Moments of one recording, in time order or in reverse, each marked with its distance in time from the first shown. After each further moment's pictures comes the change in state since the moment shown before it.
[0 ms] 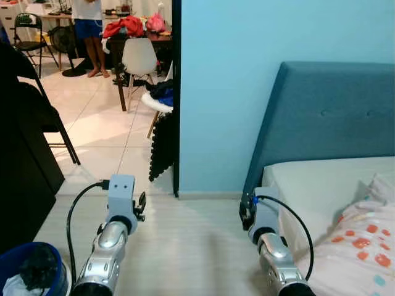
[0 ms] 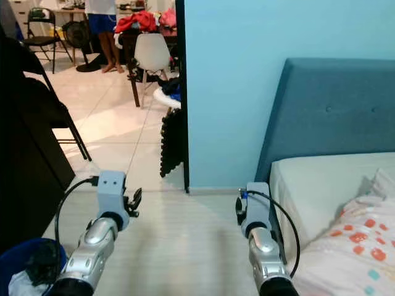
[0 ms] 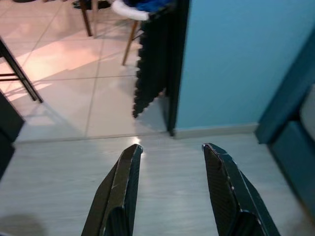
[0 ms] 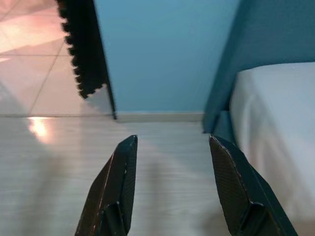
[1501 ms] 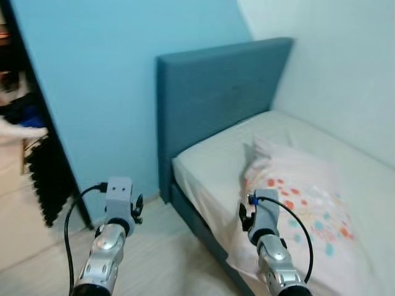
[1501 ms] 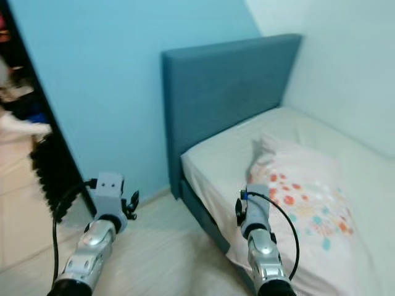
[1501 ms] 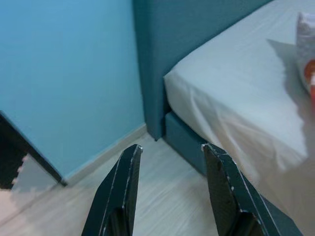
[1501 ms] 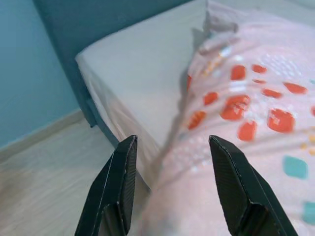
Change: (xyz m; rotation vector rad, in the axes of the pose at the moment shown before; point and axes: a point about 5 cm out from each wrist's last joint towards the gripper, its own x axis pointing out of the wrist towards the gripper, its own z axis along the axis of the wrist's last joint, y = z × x) left arm -0.002 0.000 -0.009 0.004 0.026 0.013; right arm -0.004 -0.012 -0.004 -0.009 0.003 -0.041
